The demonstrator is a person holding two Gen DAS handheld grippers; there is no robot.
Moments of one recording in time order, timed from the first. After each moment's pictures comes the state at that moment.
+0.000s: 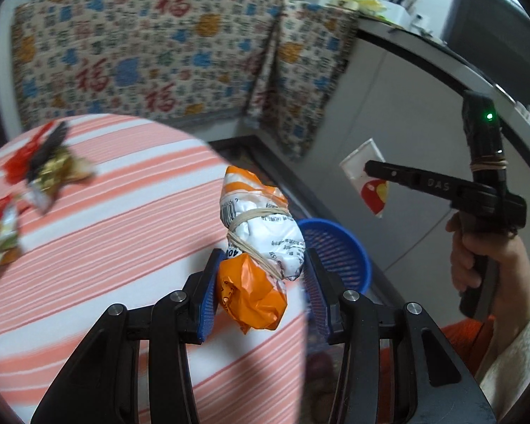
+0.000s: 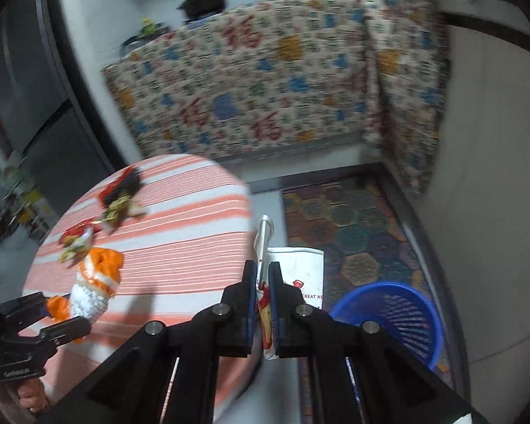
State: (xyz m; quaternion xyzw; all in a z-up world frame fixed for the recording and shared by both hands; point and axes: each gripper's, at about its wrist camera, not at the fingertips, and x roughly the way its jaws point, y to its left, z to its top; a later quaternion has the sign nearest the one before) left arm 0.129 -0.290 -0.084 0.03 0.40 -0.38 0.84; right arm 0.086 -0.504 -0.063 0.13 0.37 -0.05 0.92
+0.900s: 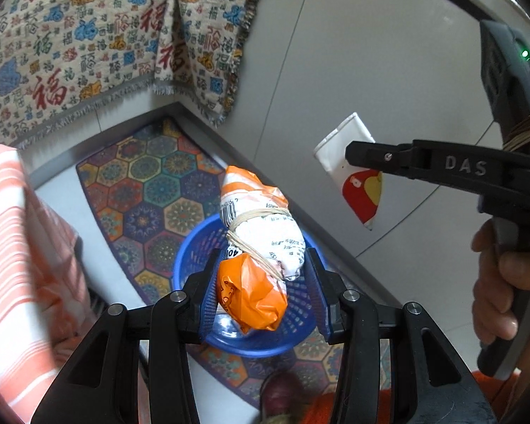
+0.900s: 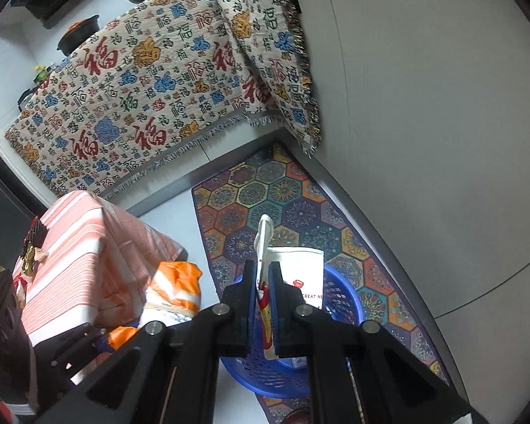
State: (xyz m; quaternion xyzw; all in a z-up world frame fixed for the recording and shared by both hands) left arm 0.125 -0.510 -0.168 0.10 0.44 -0.44 0.78; right arm 0.049 -0.672 -0.126 0.23 0.39 -0.18 0.87
